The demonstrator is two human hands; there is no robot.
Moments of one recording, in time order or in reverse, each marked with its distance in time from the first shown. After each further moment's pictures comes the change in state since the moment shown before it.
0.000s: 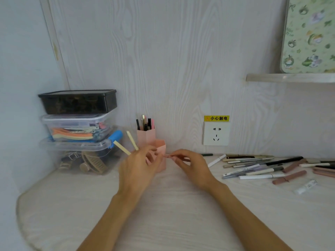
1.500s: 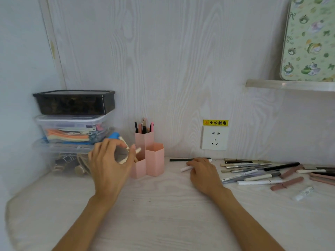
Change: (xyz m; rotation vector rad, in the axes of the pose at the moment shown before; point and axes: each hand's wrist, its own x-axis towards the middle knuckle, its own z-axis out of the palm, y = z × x) left_hand 0.014 -0.045 -0.014 0.021 0.453 0.076; right_hand -0.004 0.029 -0.014 -0.626 -0.023 0.229
